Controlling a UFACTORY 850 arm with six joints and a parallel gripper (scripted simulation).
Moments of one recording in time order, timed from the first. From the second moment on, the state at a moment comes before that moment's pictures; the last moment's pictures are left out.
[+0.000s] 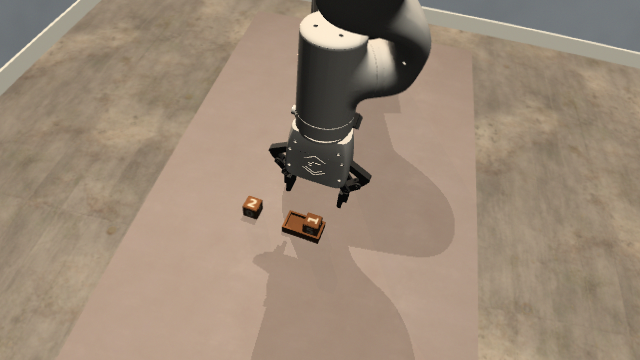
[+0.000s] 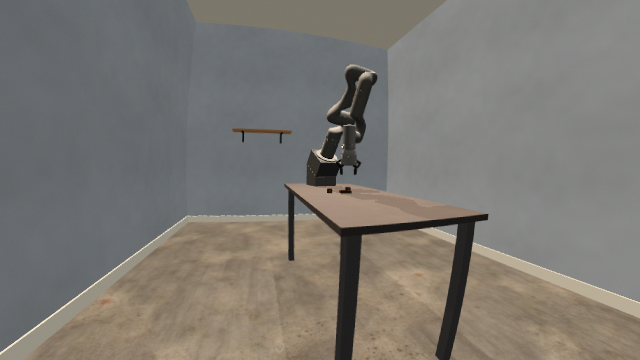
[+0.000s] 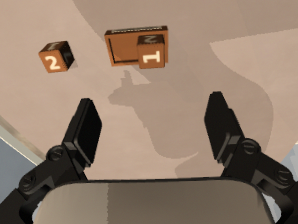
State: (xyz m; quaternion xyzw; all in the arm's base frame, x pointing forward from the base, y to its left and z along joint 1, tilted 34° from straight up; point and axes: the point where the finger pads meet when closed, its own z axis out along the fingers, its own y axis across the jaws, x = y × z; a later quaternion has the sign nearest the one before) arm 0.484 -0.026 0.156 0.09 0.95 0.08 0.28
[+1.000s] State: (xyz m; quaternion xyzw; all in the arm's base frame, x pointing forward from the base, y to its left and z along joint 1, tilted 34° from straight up) arm 0.487 -0.084 0.134 0.45 0.85 0.17 0.24
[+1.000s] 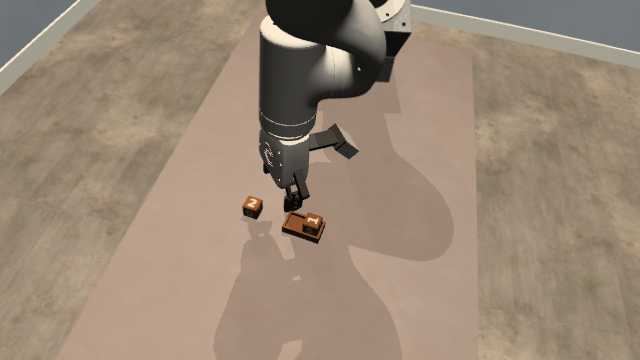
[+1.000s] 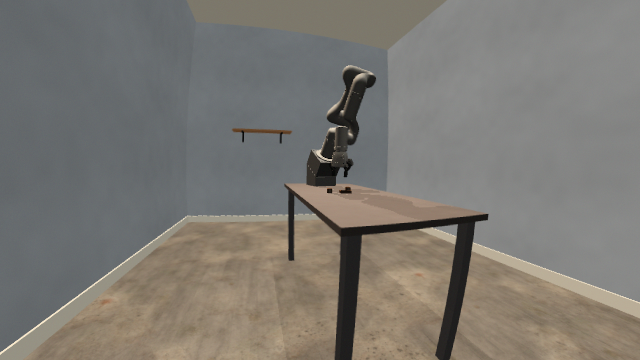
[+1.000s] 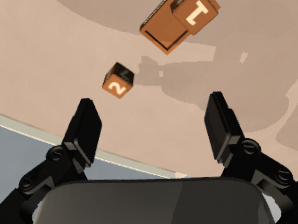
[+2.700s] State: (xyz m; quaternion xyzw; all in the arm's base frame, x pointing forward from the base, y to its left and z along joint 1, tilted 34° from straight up) arm 0.480 -0.142 0.110 0.74 0.61 0.25 0.14
